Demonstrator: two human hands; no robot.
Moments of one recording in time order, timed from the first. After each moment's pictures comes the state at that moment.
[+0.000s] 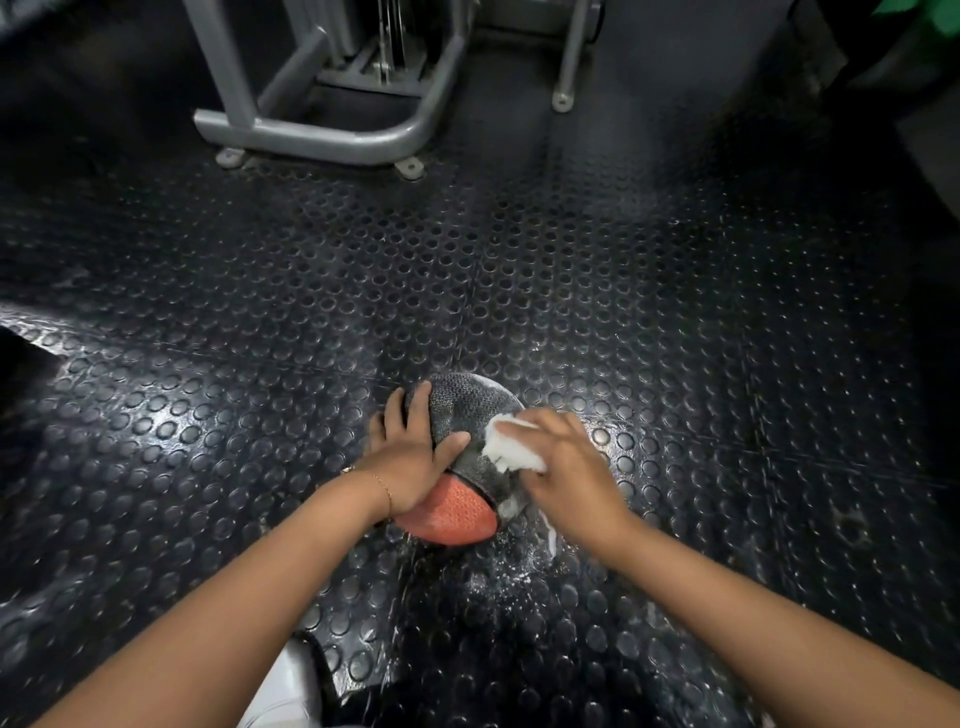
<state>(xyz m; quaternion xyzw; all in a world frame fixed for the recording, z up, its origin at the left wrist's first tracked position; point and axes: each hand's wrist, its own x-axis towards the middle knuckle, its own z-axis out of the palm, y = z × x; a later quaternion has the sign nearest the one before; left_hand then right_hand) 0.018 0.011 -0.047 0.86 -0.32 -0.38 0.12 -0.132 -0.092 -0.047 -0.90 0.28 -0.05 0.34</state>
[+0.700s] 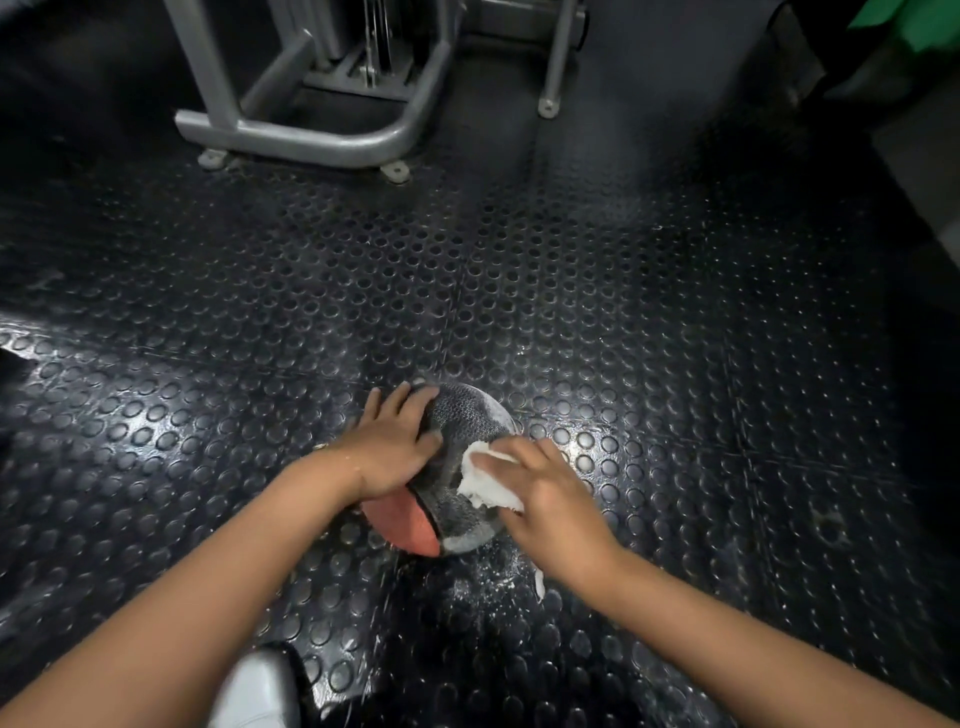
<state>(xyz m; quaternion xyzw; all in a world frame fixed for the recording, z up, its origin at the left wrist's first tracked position) 0.036 0.001 -0.040 0.83 -0.41 -0.37 0.08 -0.148 -0.077 -0.051 -0.94 0.20 -0.07 0.27</state>
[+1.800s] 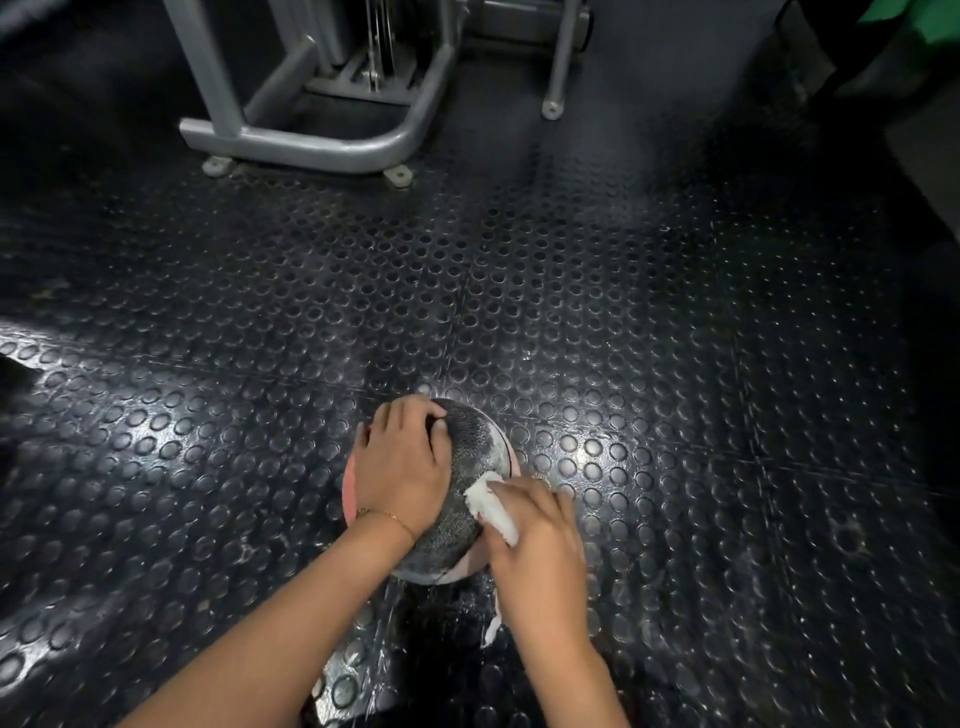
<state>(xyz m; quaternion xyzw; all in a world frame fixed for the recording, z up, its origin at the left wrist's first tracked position) 0.001 0.000 -0.071 0.89 -0.36 -0.10 0.24 -0.139 -0.028 -0.060 -0.83 0.43 -0.17 0.31</state>
